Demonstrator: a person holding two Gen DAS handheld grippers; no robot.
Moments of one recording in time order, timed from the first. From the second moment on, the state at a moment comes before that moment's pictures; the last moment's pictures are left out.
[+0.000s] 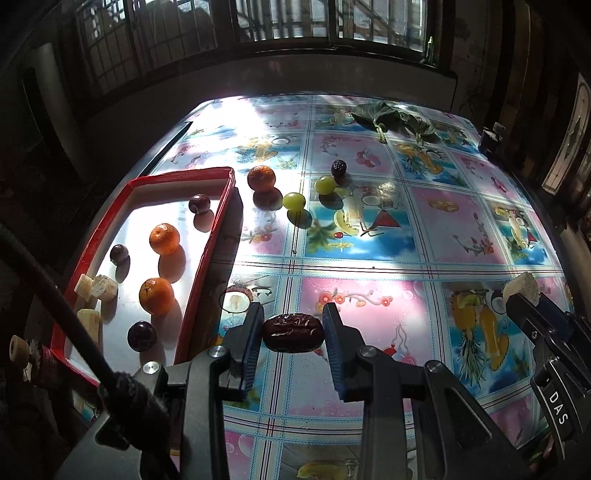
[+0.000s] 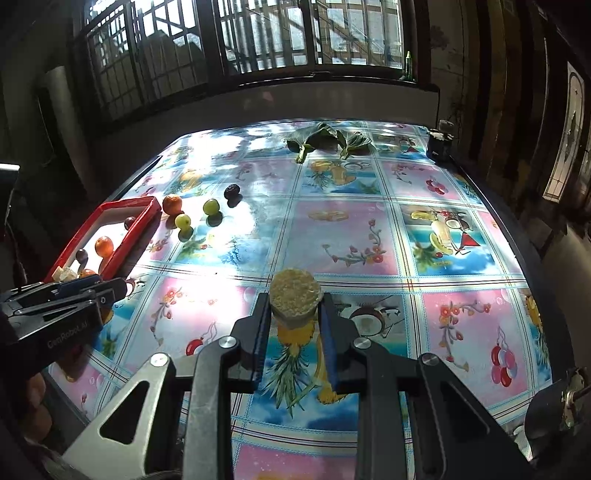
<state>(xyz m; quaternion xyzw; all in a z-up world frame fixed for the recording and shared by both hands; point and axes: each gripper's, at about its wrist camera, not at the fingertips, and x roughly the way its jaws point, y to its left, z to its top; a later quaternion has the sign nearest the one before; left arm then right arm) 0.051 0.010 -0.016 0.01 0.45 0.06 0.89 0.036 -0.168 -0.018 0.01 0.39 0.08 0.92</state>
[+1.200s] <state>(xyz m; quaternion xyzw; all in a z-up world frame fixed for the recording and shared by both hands) 0.038 0.055 -0.008 0.02 0.41 0.12 0.90 0.036 -0.095 -0.022 -0.02 0.40 0.14 0.90</state>
